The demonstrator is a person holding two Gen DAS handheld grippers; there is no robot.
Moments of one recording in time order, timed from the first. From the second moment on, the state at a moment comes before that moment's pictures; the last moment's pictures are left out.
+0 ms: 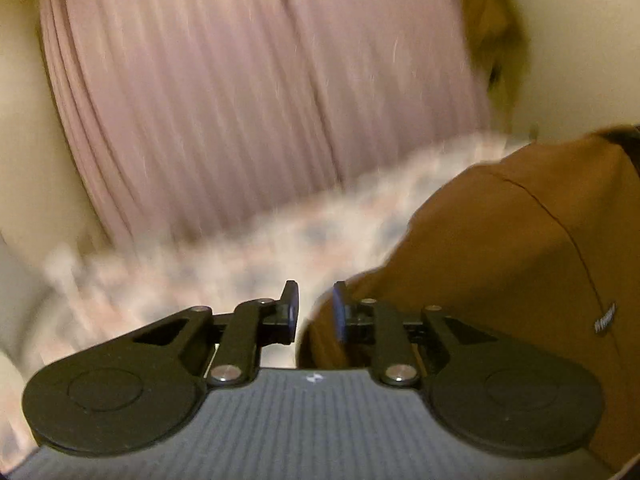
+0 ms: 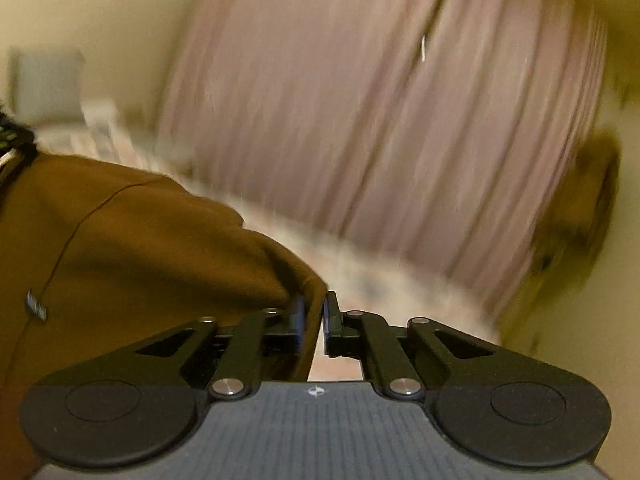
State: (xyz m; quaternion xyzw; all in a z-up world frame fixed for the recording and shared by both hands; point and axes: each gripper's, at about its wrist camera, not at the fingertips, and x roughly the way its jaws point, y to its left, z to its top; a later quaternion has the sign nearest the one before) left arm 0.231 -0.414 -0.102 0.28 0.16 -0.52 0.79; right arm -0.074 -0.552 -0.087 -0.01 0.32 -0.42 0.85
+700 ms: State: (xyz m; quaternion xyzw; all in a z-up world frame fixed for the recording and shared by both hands) left arm 0.215 -0.185 -0.356 0.15 0.68 -0.32 0.65; right arm -0.251 -0.353 -0.335 0.47 0.51 -0.37 0.61
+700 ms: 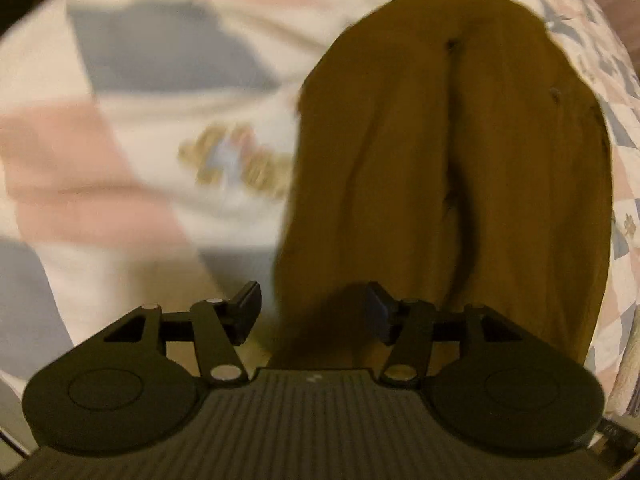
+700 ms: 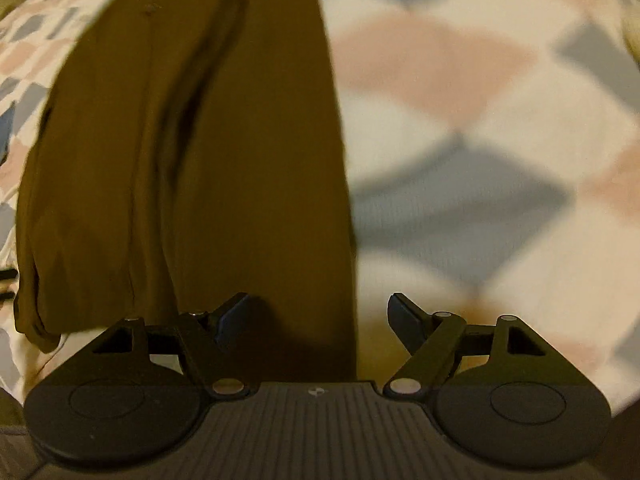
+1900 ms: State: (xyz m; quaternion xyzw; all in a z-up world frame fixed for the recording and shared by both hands) left arm 0.127 -0.156 -0.318 0.30 0.49 -0.50 0.65; right arm -0.191 -0.250 -0.299 0.08 0.51 -0.28 0.81
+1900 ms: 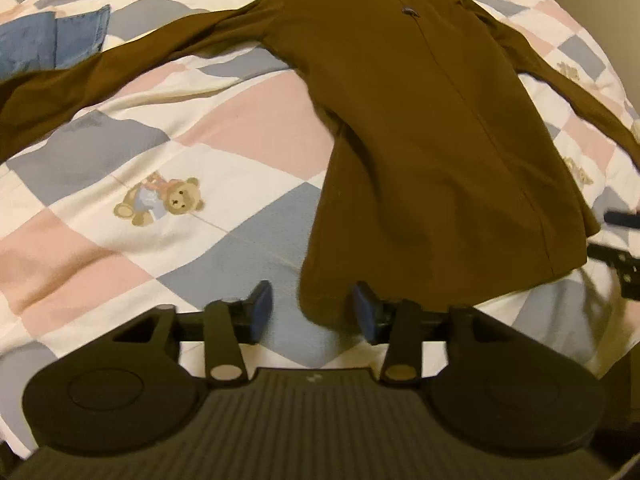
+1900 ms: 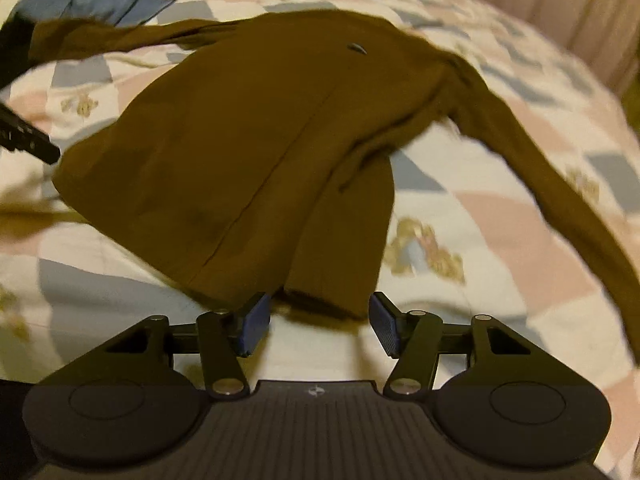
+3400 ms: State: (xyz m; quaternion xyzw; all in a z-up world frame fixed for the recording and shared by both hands) left arm 0.138 -0.171 -0.332 0.26 0.54 -0.47 0.64; right arm -0.321 -0.415 -0.353 0.55 0.35 -0.30 0.70
